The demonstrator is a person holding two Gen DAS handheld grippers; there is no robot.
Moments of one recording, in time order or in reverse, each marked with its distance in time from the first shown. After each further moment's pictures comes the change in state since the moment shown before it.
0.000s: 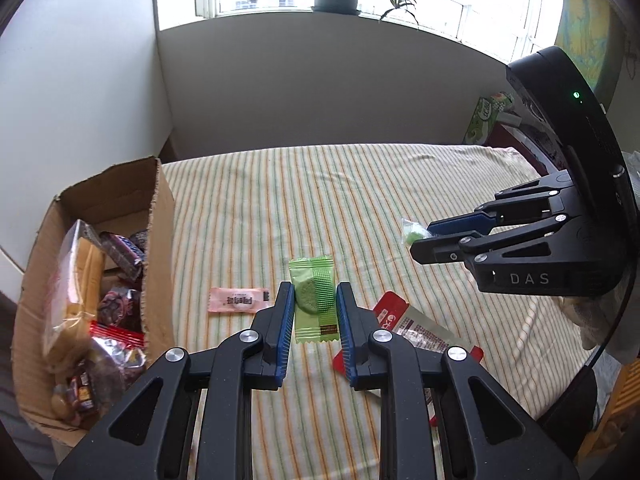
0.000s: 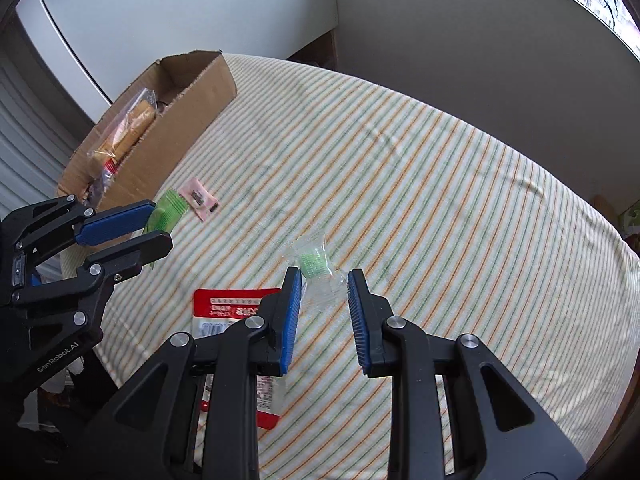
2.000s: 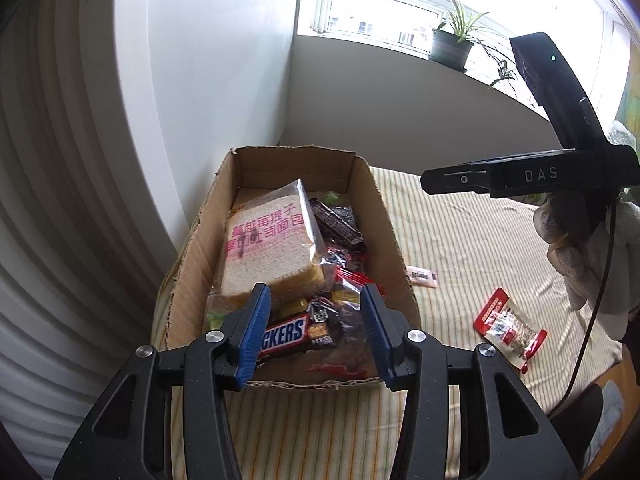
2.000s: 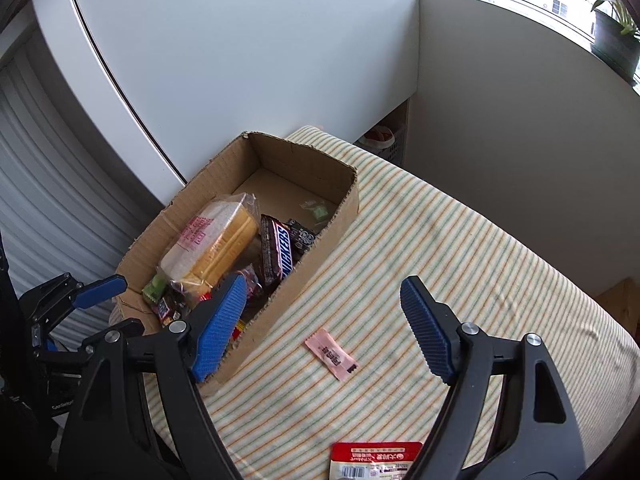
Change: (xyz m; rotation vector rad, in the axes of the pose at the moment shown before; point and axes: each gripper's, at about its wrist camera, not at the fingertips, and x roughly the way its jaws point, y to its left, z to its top) left arm -0.081 0.130 -0.050 -0.221 -0.088 0.146; right arm 0.011 0.096 0.090 -0.105 -0.105 0.084
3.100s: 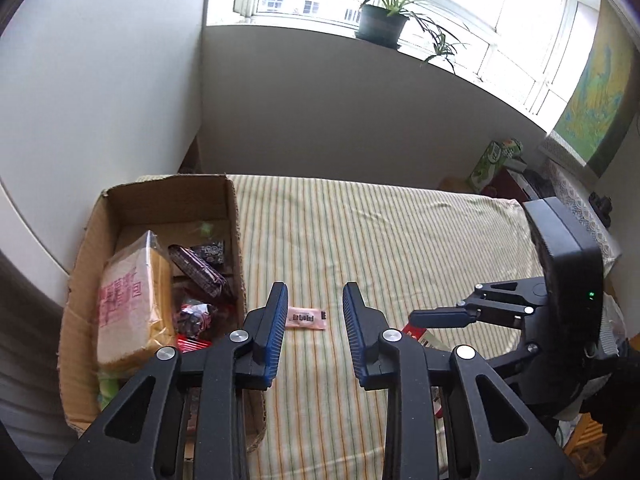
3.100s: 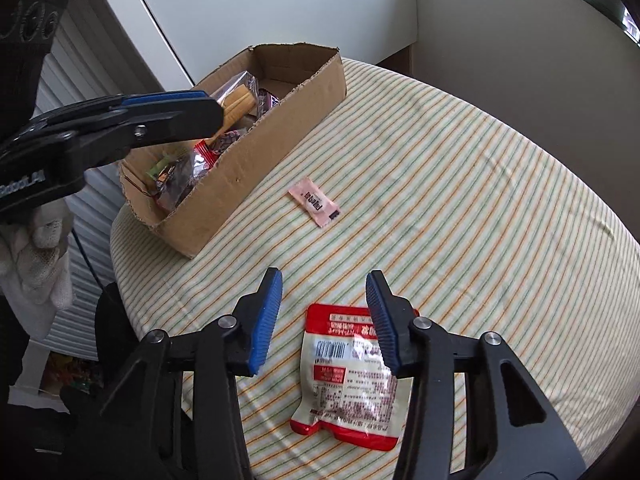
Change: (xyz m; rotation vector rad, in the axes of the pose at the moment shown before) left arm 0.029 -0.085 0.053 0.086 0.075 -0.174; right arm 0.005 -0.017 -0.090 -0.043 0.098 0.057
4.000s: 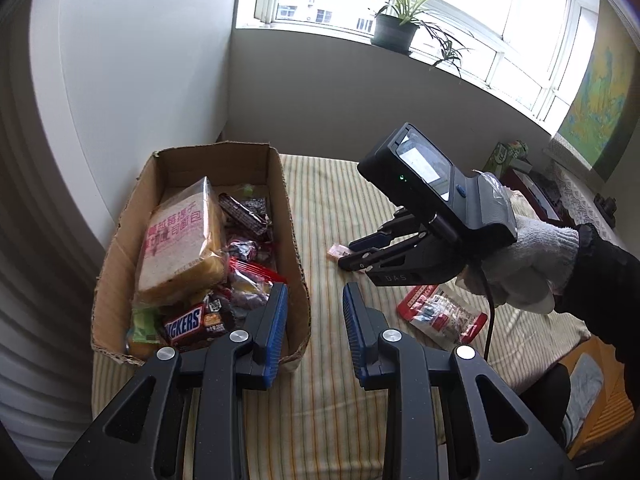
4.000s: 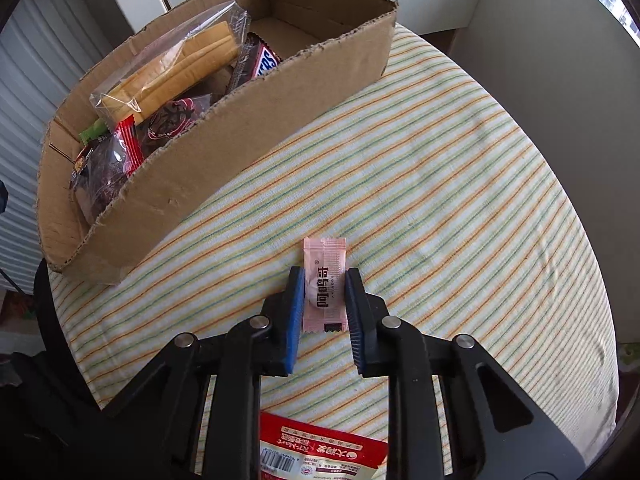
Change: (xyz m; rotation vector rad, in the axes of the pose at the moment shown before) left arm -0.035 0.016 -0.056 -0.018 -0.022 0.027; right arm 0.080 0.006 0.056 -0.195 0.207 -0.088
